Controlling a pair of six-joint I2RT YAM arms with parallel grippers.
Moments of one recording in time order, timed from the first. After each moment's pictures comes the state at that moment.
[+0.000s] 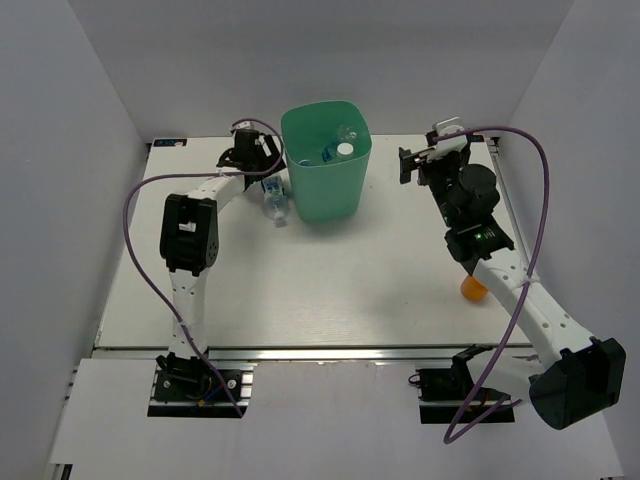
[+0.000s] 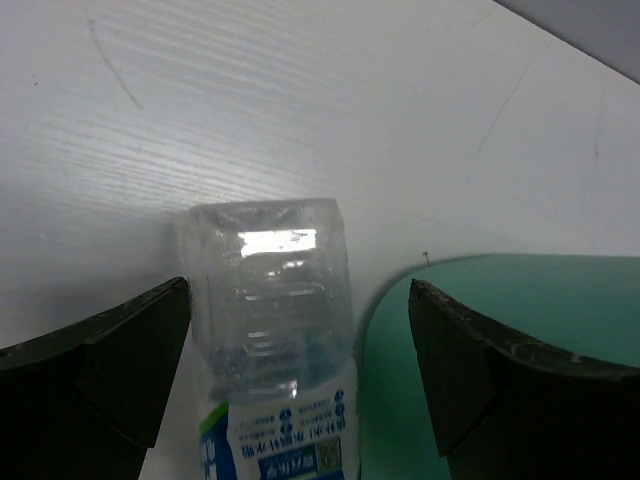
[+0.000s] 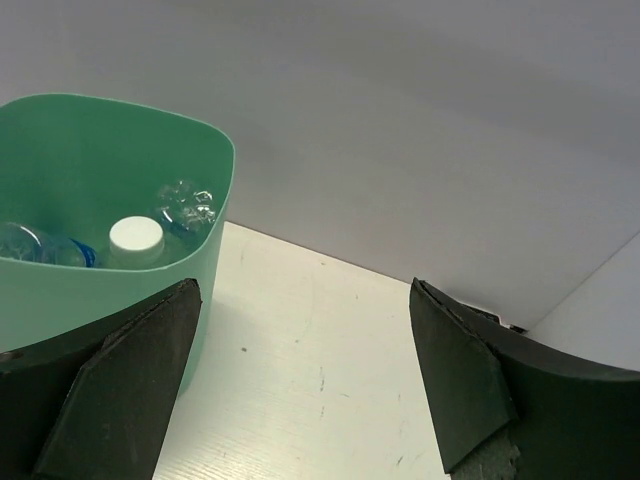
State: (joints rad) left arm -0.21 2.25 1.75 -0.13 -0.06 -0.55; right arm 0.42 1.14 1.01 0.27 0.12 -0.26
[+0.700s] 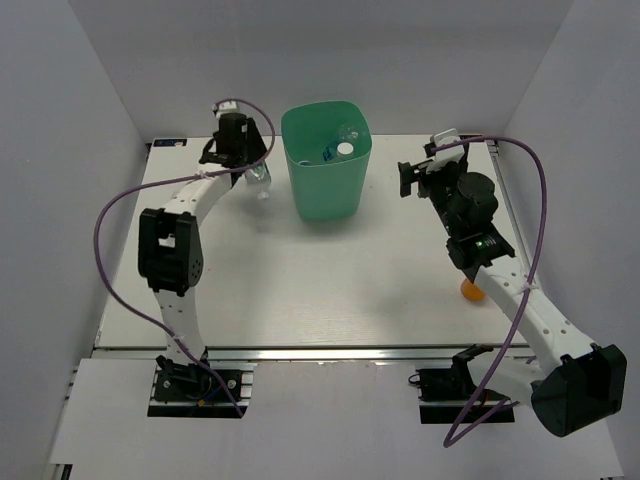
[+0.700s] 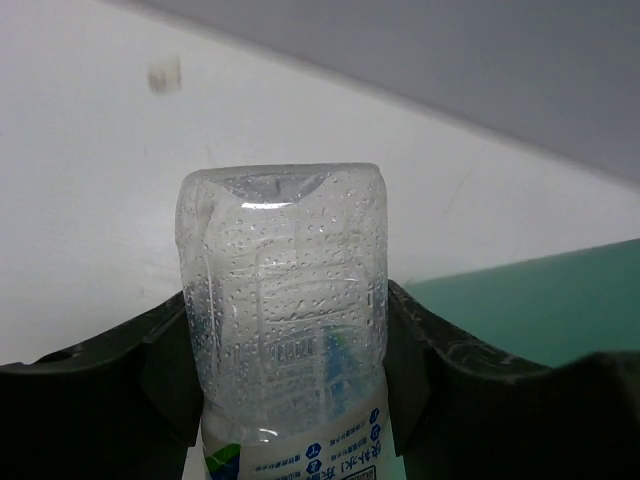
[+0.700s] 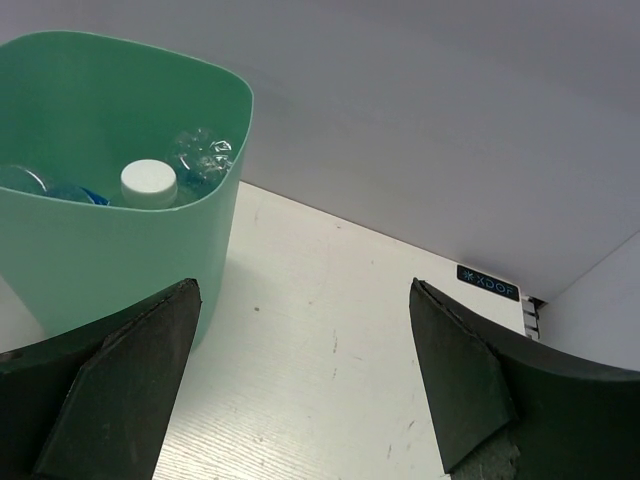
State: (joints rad) left arm -0.21 2.06 1.68 -0.17 -0.20 -0.44; right arm 0.41 1.11 0.94 0.23 0.09 -0.24
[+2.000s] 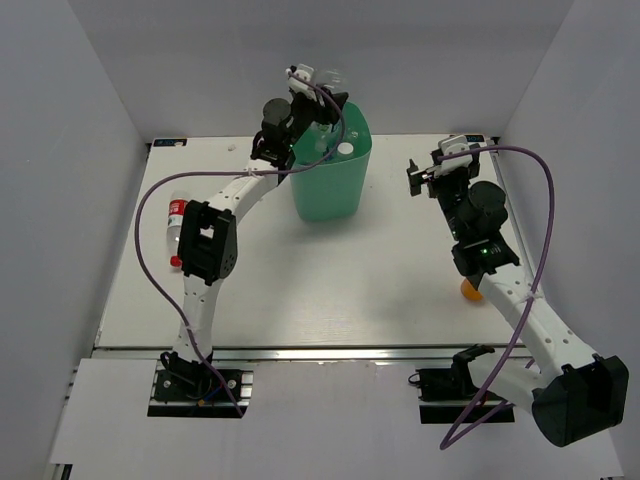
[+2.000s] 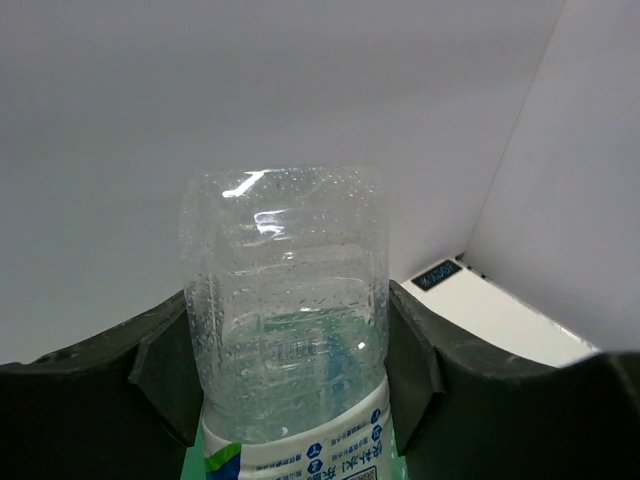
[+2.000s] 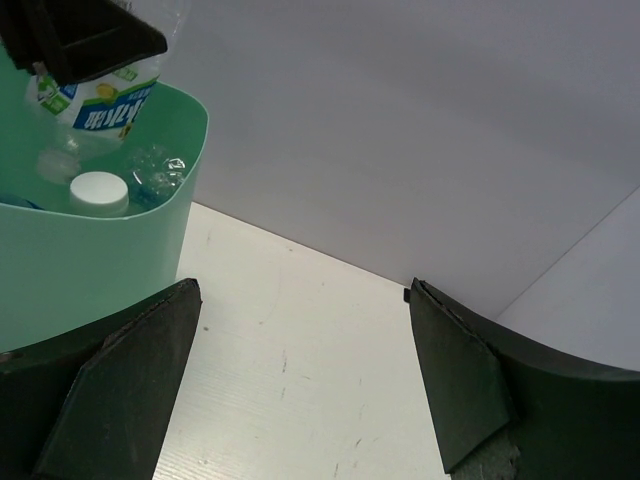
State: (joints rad) left arm -0.43 2.26 2.01 0.56 0.22 -0.14; right arm 0.37 1.04 0.87 0.33 0.09 -0.35
